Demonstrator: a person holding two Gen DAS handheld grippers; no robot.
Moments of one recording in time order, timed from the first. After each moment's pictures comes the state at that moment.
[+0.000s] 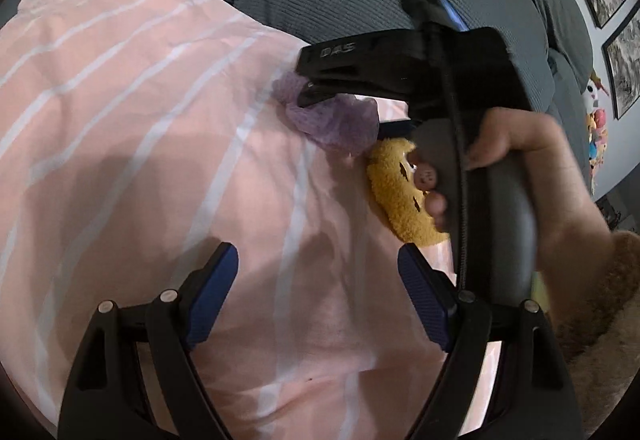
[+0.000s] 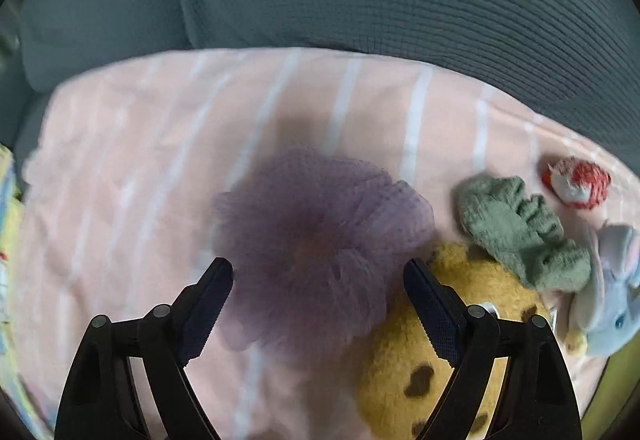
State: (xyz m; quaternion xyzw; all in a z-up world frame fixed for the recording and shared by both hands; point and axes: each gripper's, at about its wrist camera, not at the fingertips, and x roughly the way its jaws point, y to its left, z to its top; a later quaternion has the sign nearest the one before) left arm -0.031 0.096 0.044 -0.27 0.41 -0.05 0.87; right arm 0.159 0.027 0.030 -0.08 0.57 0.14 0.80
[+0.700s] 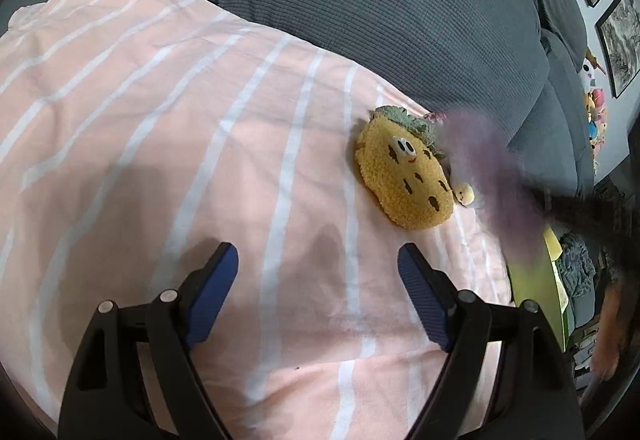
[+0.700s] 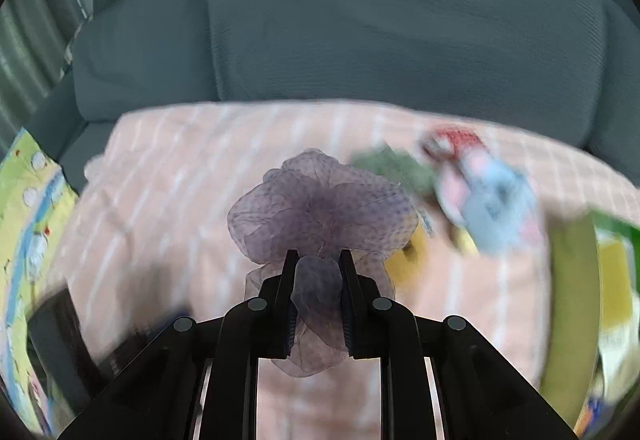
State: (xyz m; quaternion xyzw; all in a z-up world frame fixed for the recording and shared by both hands) left arm -0.029 0.082 0.043 -0.24 0.42 -0.06 0.87; right arm 0.030 -0.097 0.120 -0.03 0.49 0.16 0.86
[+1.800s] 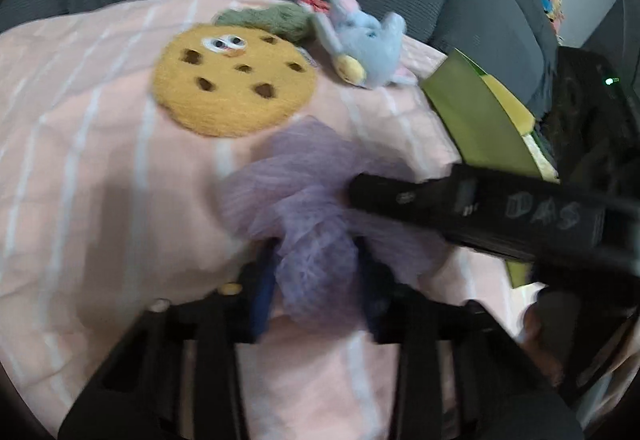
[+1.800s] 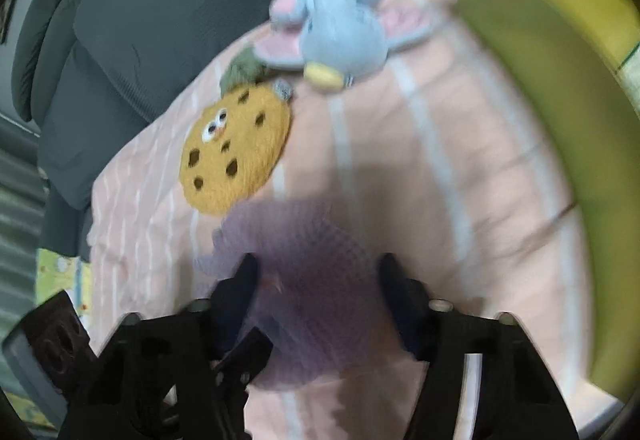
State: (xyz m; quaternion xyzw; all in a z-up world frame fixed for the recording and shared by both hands) left arm -0.026 -0.055 0.033 -0.10 0.49 -0.18 0.85; right arm 0.004 -0.205 0.034 0.22 0.55 0.10 0.80
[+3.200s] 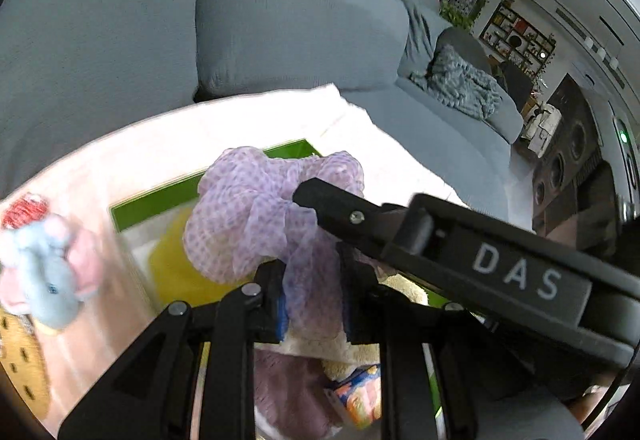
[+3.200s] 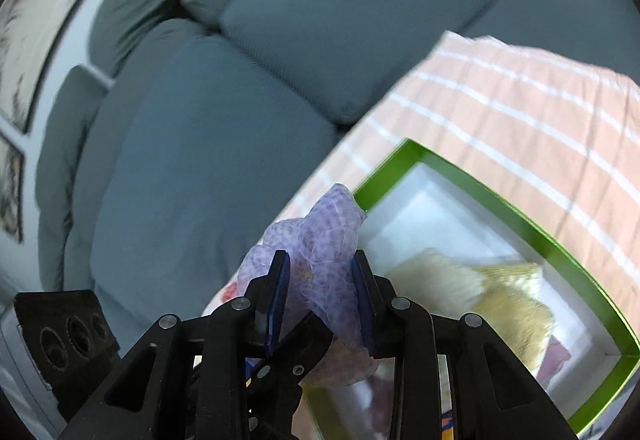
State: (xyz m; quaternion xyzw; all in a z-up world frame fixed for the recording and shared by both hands) left arm 0.059 -0.315 0.126 0.00 0.42 -0.41 0.81; right arm 0.007 -0.447 0.124 0.41 0.32 -0.04 0.85
